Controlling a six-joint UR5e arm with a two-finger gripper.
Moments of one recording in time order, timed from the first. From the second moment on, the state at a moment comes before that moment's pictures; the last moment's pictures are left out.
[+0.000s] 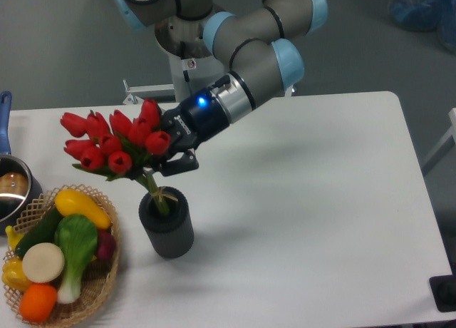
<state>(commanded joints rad) 2.53 -1.70 -1.89 -0.87 0.16 1.37</state>
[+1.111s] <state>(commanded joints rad) 2.53 -1.68 -1.74 -0.87 0.14 1.16</state>
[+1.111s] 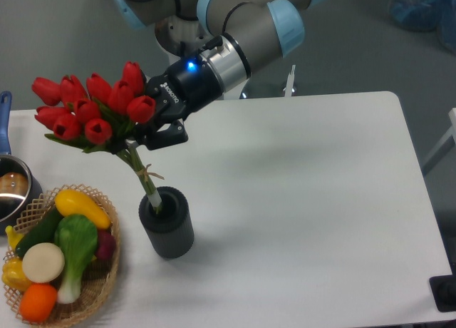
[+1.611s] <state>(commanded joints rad) 2.65 -1.64 -1.73 -0.87 0.20 1.09</state>
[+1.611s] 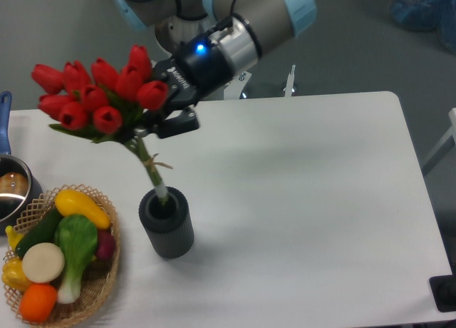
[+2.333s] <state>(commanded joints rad) 2.82 -1.63 -1.71 -0.87 0.25 1.07</state>
